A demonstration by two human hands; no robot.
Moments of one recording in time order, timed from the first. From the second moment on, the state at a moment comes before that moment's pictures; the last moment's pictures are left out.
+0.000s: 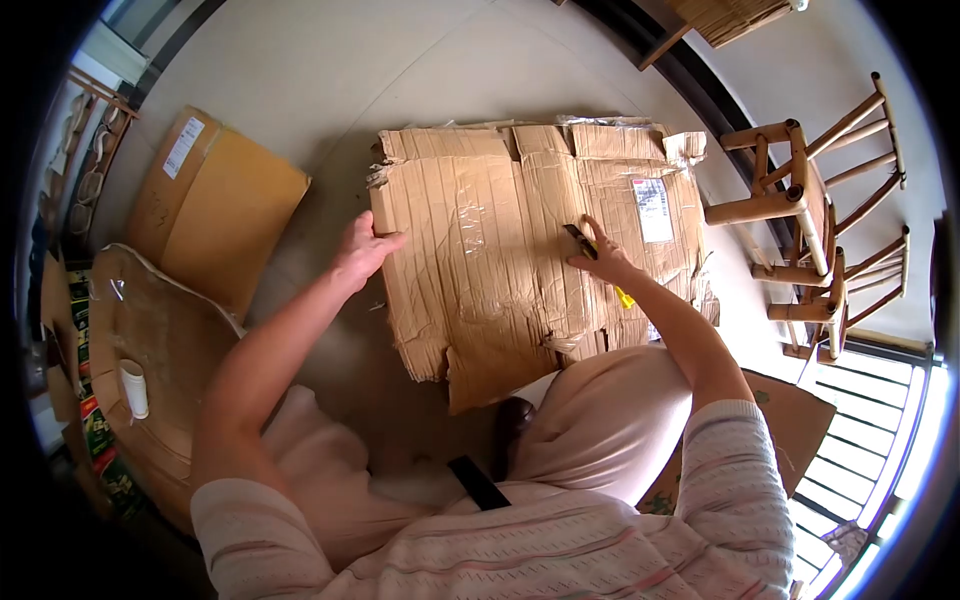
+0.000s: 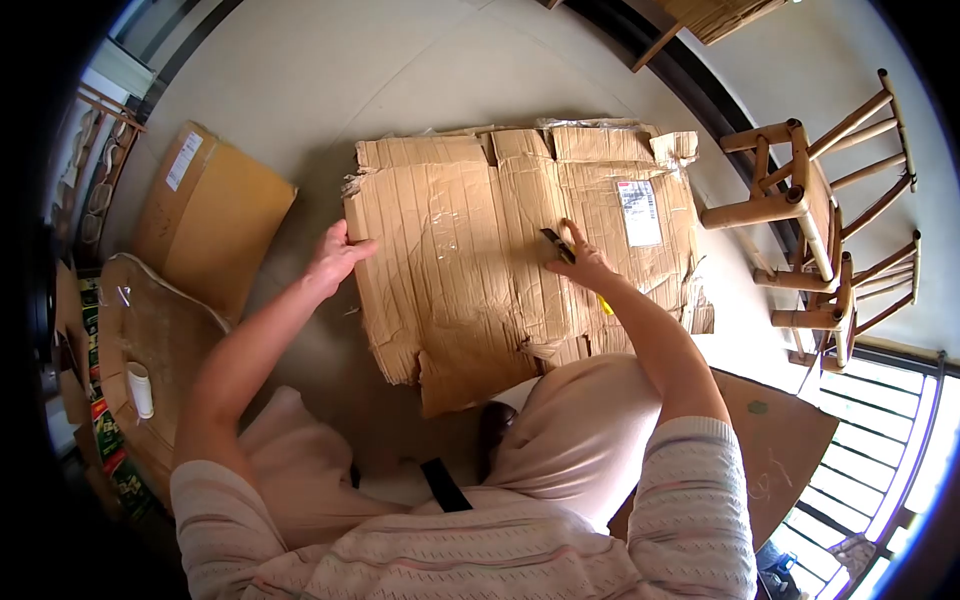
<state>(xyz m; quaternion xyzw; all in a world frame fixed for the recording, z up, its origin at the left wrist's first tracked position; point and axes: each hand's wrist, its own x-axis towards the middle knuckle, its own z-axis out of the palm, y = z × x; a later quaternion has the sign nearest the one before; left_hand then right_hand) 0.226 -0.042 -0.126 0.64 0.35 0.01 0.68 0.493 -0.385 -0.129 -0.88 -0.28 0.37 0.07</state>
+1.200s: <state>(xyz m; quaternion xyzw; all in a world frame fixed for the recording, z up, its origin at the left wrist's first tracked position) -0.228 0.001 -0.107 0.43 0.70 -0.02 0.56 0.536 -0.364 -0.073 -0.85 -0.24 0.46 0.04</state>
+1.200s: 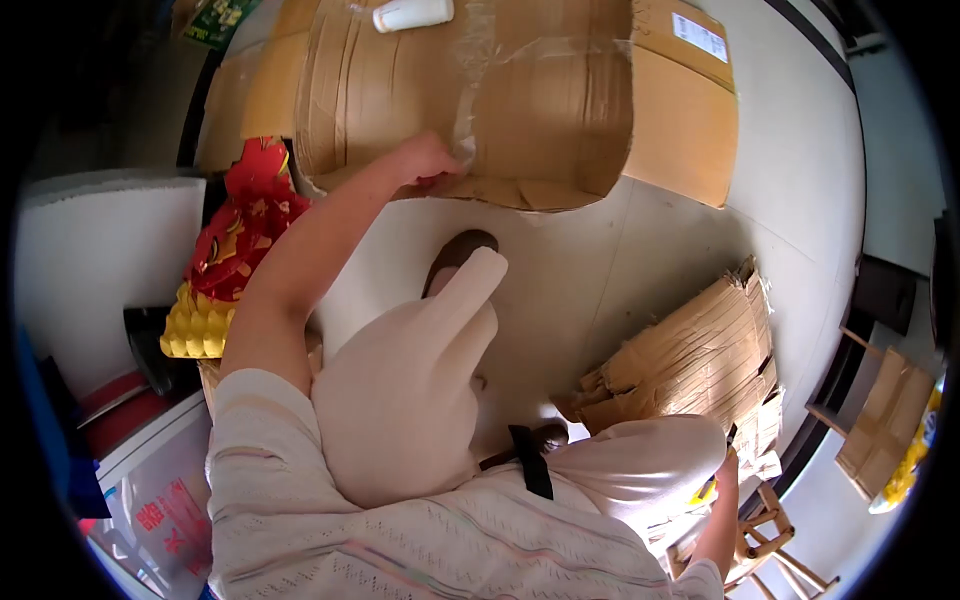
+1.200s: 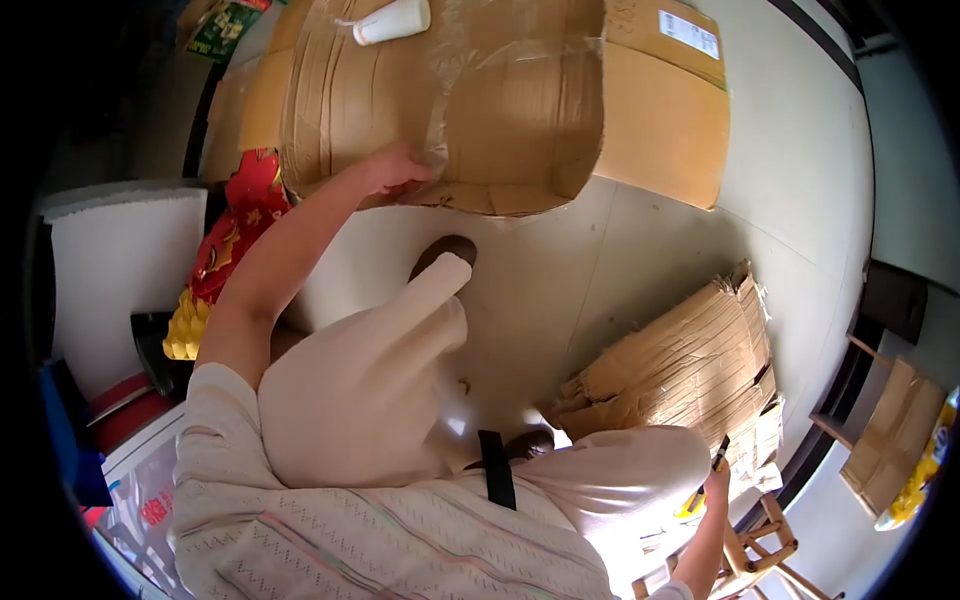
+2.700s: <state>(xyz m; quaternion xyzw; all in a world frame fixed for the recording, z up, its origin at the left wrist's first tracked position) -0.068 0.020 -0.080 0.92 0.34 -0.02 0.20 0.108 -0.035 -0.061 -0.62 -0.33 0.71 0.04</state>
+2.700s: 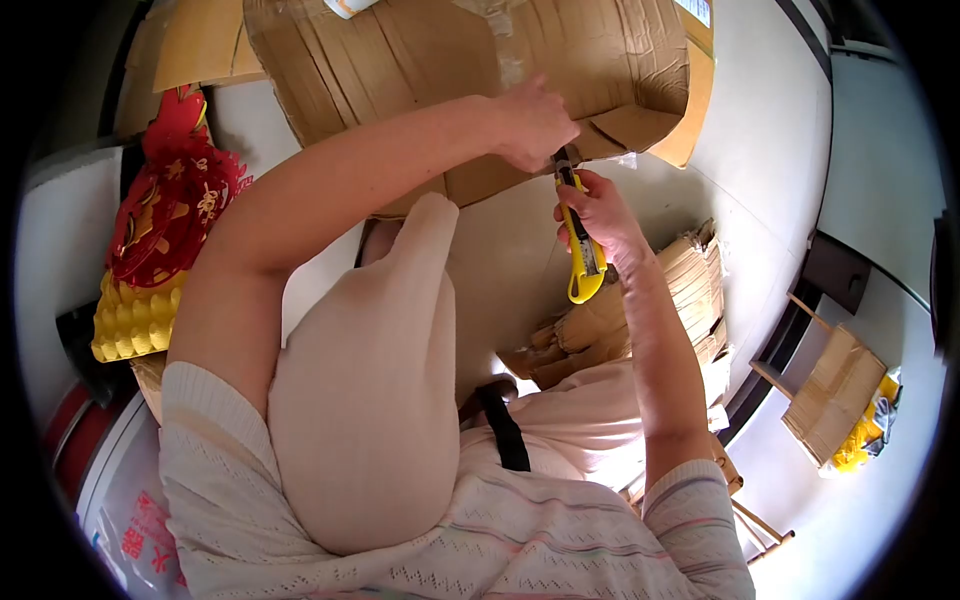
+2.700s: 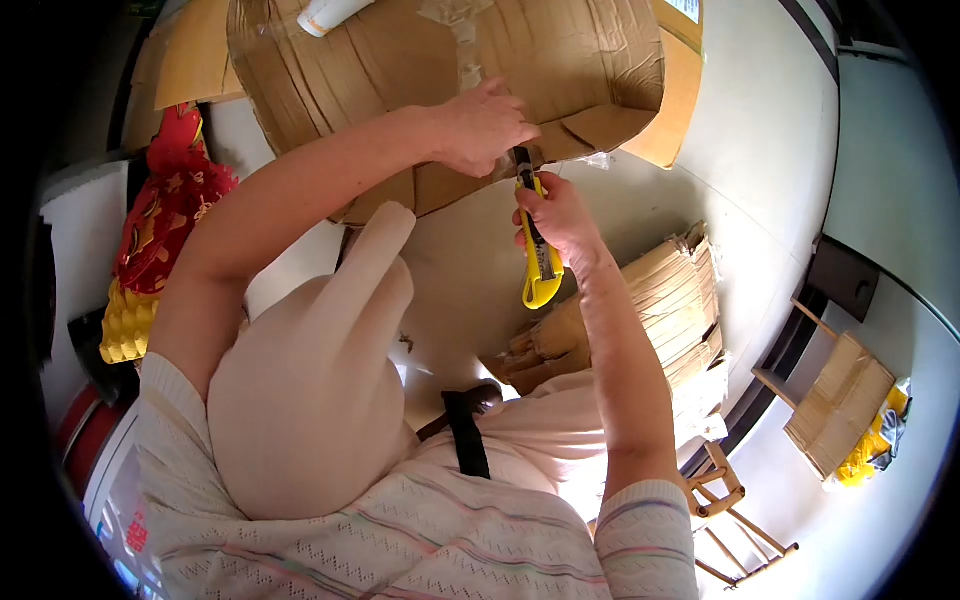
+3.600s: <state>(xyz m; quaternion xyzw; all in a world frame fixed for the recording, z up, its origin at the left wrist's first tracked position) -0.072 0.009 -0.083 0.92 0.37 -0.05 0.15 0.094 -0.072 -0.028 -0.52 -0.20 0.83 0.03</state>
